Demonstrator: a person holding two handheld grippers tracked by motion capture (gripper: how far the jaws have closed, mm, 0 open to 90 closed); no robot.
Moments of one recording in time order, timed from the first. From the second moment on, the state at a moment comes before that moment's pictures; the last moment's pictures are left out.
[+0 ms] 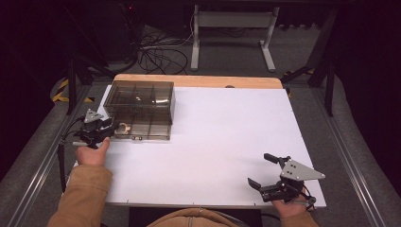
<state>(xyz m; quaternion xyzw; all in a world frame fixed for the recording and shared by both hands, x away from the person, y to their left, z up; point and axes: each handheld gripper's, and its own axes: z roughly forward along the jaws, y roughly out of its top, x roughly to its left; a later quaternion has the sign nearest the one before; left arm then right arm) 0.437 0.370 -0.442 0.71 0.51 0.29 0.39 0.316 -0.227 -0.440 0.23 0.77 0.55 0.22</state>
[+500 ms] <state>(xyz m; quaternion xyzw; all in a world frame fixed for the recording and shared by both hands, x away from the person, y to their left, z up) 0.416 0.356 -0.418 0.71 0.47 0.30 0.42 0.317 -0.226 -0.440 0.23 0.77 0.55 0.22</state>
